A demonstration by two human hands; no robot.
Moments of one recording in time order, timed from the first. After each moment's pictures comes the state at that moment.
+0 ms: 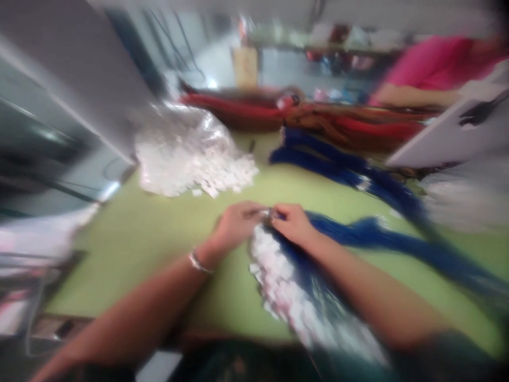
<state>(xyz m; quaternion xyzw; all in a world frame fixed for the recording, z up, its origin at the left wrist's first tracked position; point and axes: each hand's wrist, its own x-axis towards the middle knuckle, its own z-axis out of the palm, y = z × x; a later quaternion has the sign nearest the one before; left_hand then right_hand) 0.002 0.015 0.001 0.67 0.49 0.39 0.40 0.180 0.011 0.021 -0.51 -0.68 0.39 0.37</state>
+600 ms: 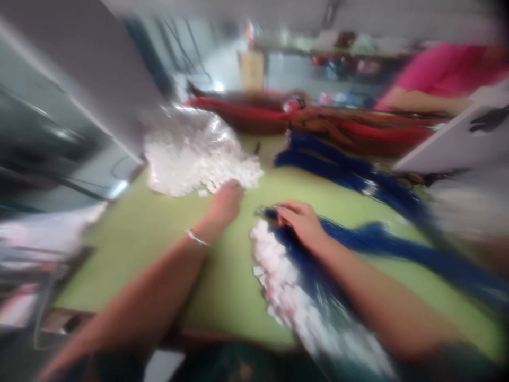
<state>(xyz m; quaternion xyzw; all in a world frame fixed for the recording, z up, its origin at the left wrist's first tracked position) -0.041 0.077 -0.009 0.82 0.53 0.22 0.02 0.180 0.011 0.025 -0.49 -0.53 0.54 0.44</state>
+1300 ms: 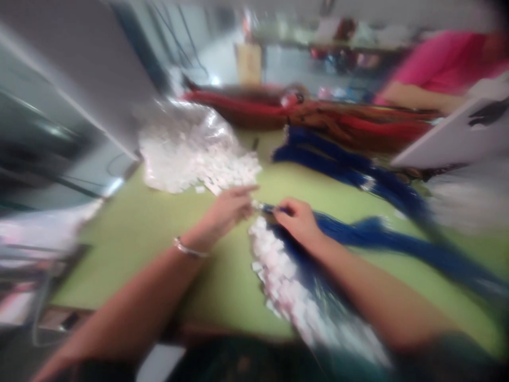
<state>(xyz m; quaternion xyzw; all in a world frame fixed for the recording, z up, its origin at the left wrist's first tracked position) -0.016 0.034 0.028 0.53 0.50 0.38 0.57 0.178 0.008 0.019 -0.53 -0.63 0.38 0.43</state>
